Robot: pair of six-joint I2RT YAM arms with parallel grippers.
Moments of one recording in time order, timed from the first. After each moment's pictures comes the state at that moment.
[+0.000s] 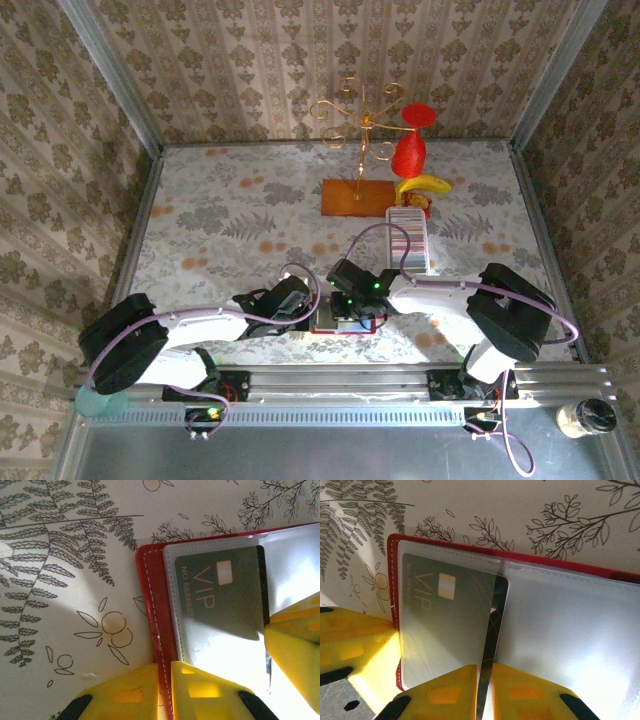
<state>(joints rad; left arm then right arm) -1.03 1.32 0.44 -0.08 0.03 -0.83 0.95 1.62 0.83 -0.34 -0.09 0.91</state>
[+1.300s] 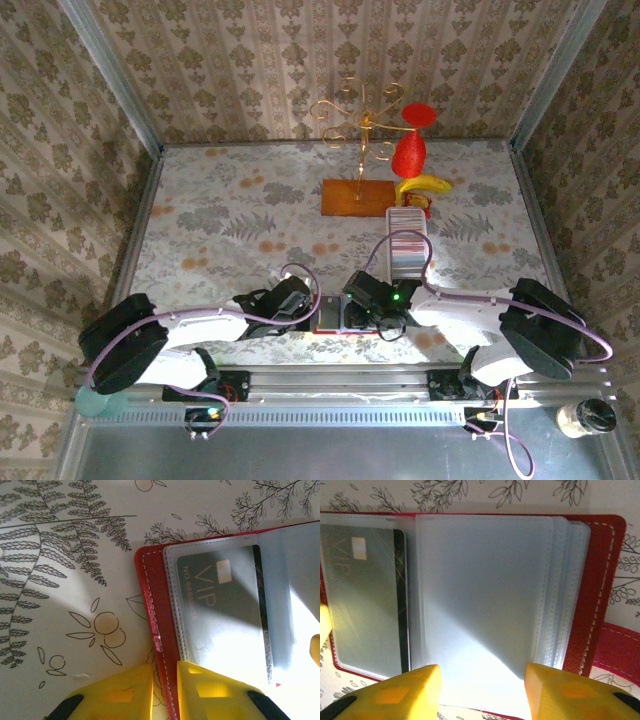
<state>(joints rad) -1.03 1.32 0.44 -0.07 0.03 -0.83 0.97 1.44 0.69 -0.43 0.03 0.98</state>
